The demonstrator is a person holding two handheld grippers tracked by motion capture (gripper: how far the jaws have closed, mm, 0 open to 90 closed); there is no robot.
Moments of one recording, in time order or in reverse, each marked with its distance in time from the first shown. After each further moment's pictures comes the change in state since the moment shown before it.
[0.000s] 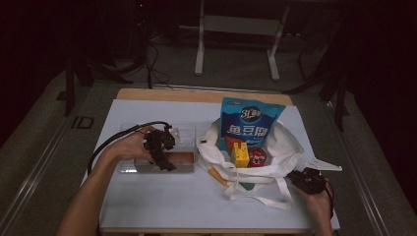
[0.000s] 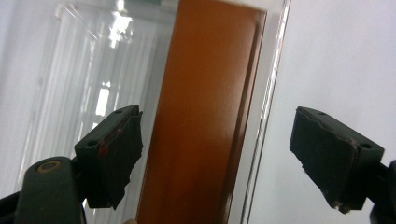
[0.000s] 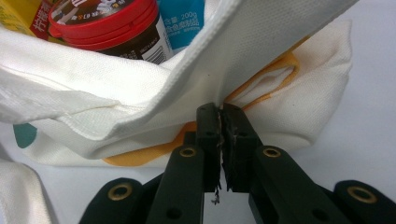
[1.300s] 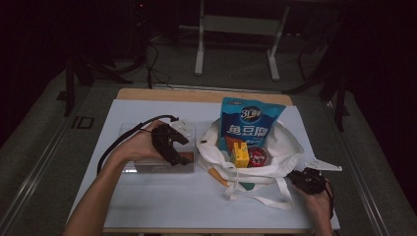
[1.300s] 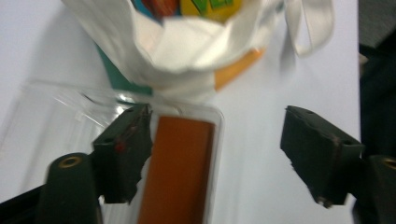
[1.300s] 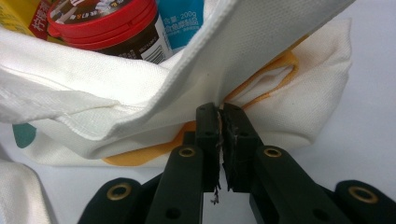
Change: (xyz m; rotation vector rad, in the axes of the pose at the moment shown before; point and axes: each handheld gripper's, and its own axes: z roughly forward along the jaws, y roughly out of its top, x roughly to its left) left arm -0.024 0.032 -0.033 -0.267 0.005 0.045; right arm -0.001 -0.001 0.000 -0.003 0.001 0.000
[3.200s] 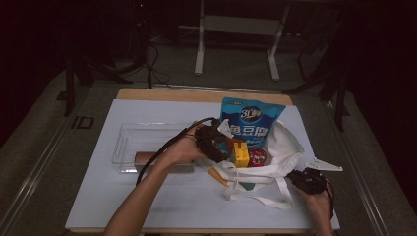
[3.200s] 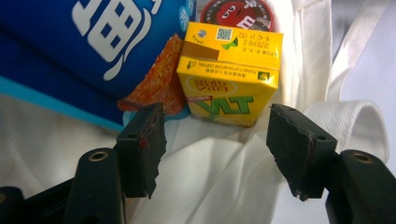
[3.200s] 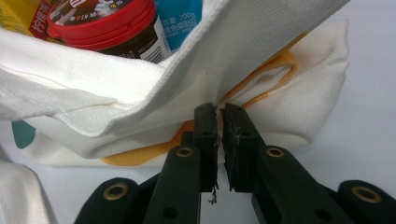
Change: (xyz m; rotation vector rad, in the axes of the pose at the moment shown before) left arm -0.014 0.082 0.074 -0.021 0.132 0.004; right arm 0.000 0.000 -0.001 -0.004 -0.002 0.004
